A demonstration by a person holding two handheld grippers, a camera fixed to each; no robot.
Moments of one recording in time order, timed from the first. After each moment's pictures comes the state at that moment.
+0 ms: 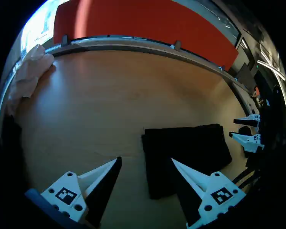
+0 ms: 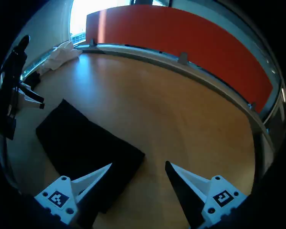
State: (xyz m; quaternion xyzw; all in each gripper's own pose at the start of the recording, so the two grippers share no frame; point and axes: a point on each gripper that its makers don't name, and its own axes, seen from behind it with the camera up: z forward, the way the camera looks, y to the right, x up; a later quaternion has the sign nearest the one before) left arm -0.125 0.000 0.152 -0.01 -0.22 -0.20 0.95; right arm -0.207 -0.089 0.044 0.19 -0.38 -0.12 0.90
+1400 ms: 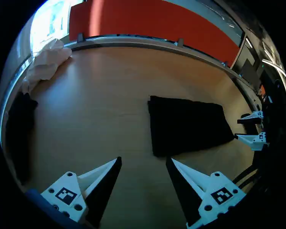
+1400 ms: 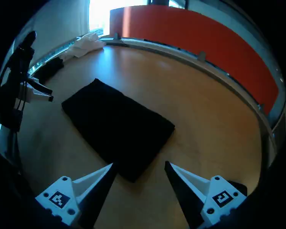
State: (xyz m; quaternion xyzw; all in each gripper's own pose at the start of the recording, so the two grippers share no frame) left arm -0.168 0.023 0.068 0.04 -0.22 -0.19 0.96; right arm -0.223 -0.103 -0.042 0.26 -0.39 -0.13 0.87
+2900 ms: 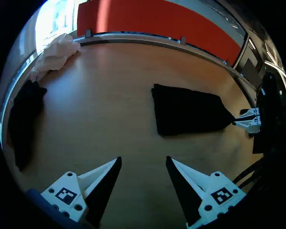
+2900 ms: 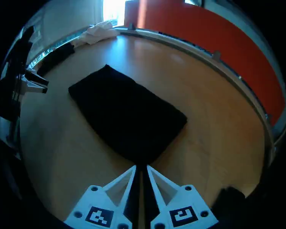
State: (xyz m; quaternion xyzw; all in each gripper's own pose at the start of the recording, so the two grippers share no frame) left arm -0.189 0.032 0.022 0.06 -0.23 -0.20 0.95; right arm -0.229 -0.100 -0.042 0.31 -0.41 -0.17 0.84
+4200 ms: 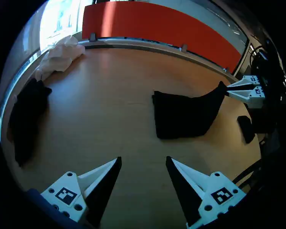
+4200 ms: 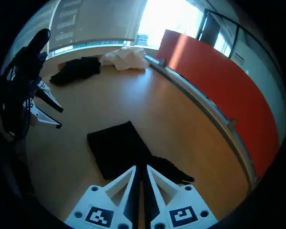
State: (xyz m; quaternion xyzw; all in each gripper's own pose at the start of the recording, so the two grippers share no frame) left arm -0.176 0.025 0.006 0.07 -0.21 -0.22 0.95; right arm -0.110 -0.219 0.023 0.41 -0.28 -0.26 0.83
